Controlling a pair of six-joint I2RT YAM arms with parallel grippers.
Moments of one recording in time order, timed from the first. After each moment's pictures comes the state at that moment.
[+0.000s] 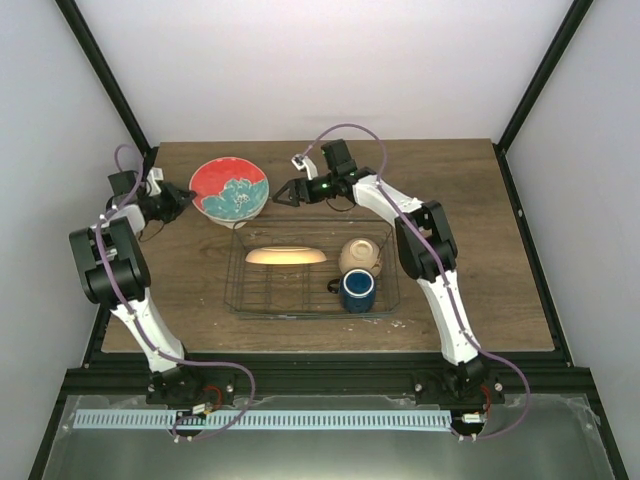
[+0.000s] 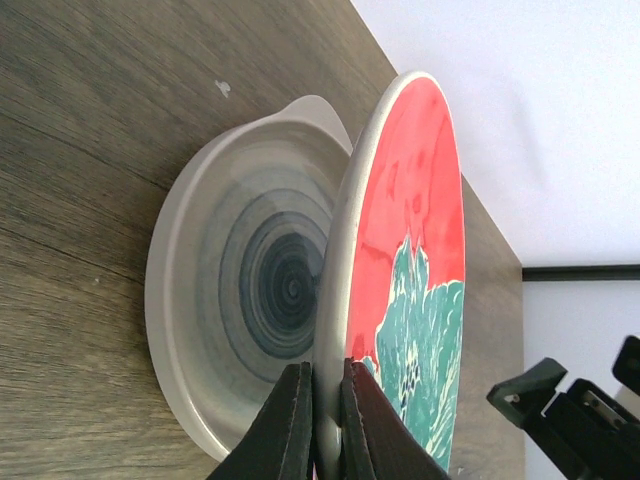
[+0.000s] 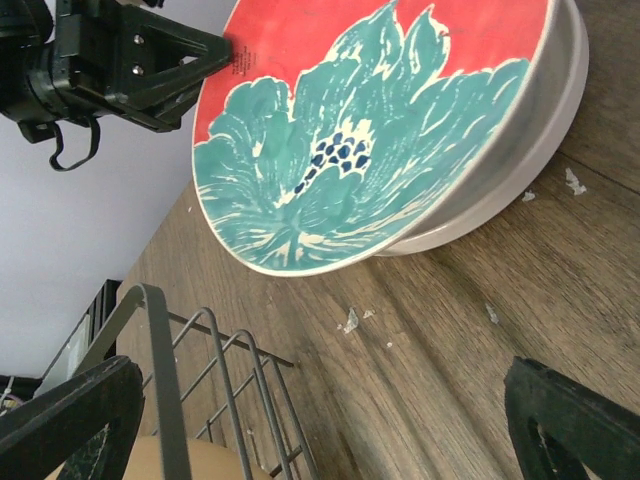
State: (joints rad) left arm 0.38 1.94 1.25 -0.09 0.87 -0.53; right arm 0.51 2.38 1.99 -0.30 -0.88 0.25
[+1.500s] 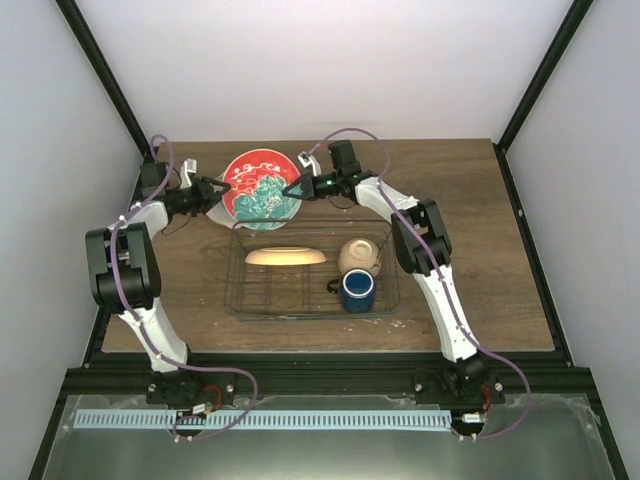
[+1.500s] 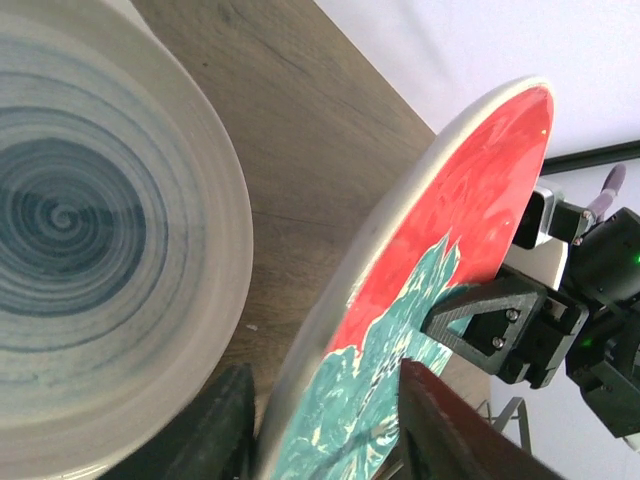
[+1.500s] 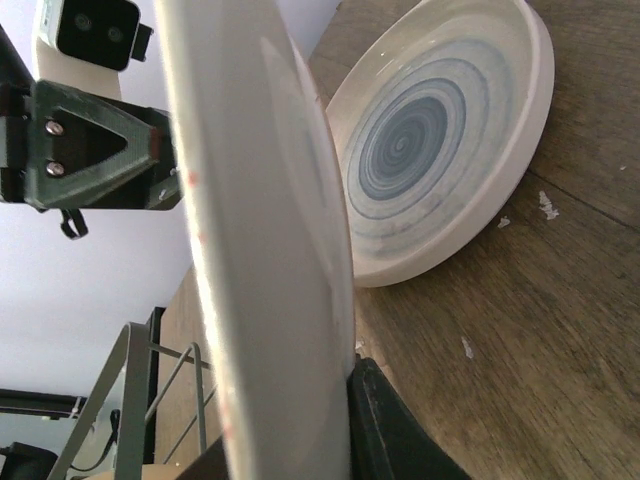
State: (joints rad) left arm 0.20 1.86 1.20 -0.07 0.93 -0.54; right arm 0.46 2.52 2.06 -0.14 -1.00 0.41
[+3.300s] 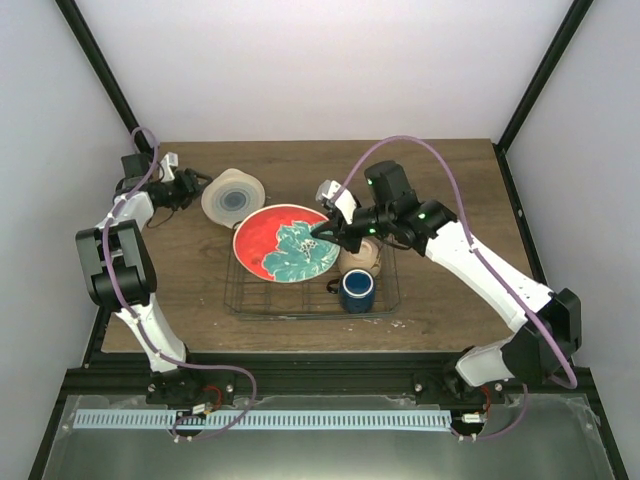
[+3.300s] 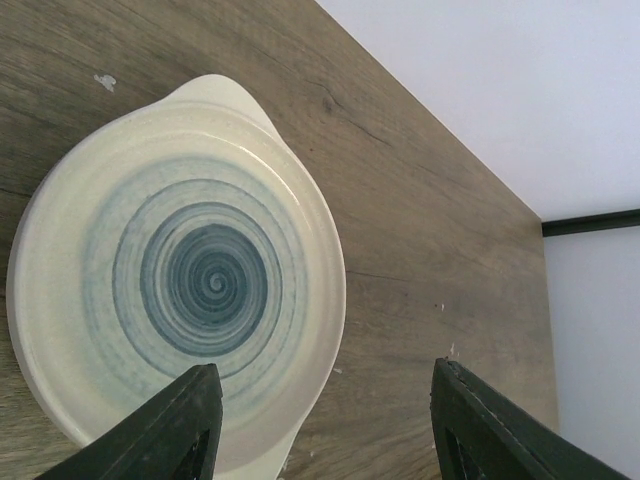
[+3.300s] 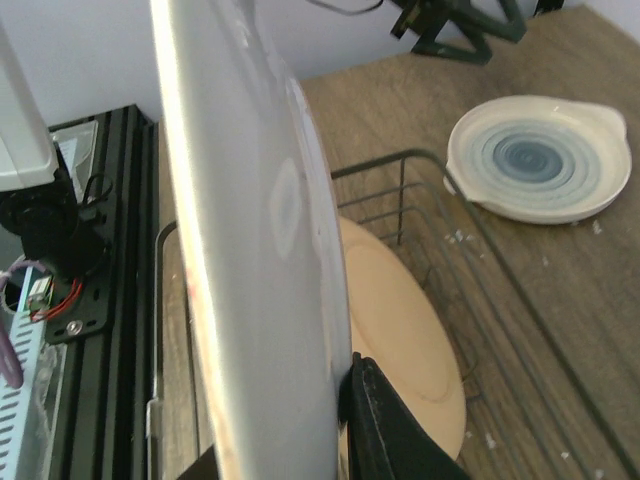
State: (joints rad) left arm 0.27 1.89 1.35 -0.27 0.80 -0.42; right arm 0.63 1.40 1.31 -0.51 -0.66 -0.30
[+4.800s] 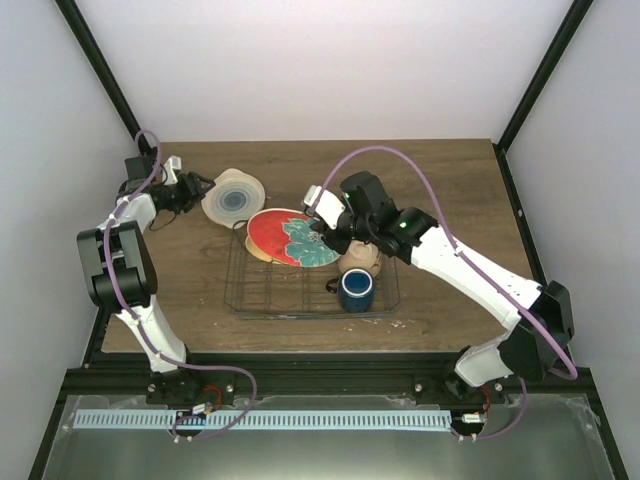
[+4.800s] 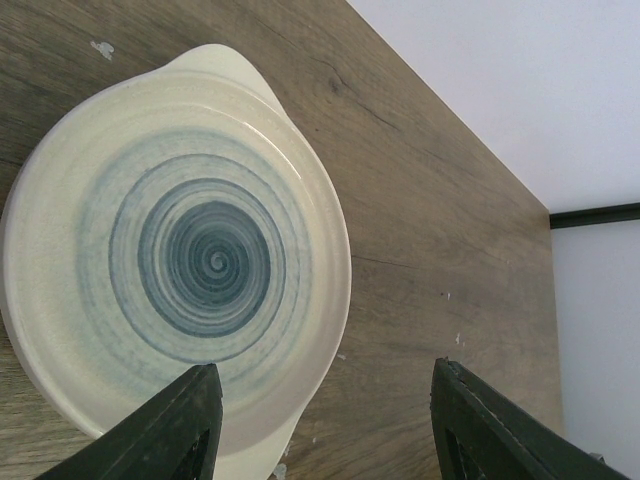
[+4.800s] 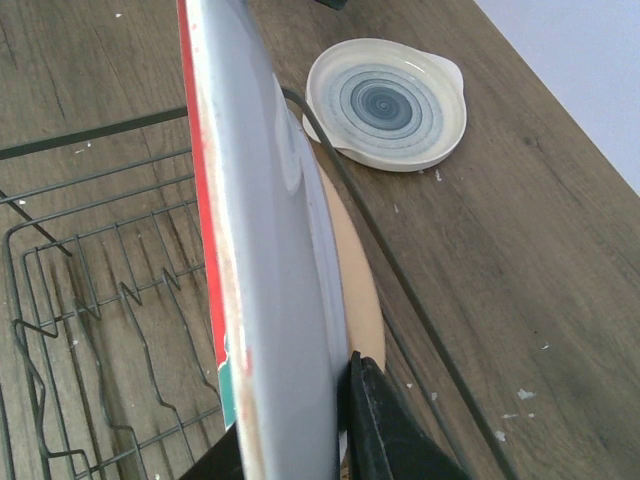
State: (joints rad) left arm 0.26 1.88 1.32 -0.28 0.79 -0.42; right arm 0.77 1.43 1.31 -0.51 -0.17 -0.36
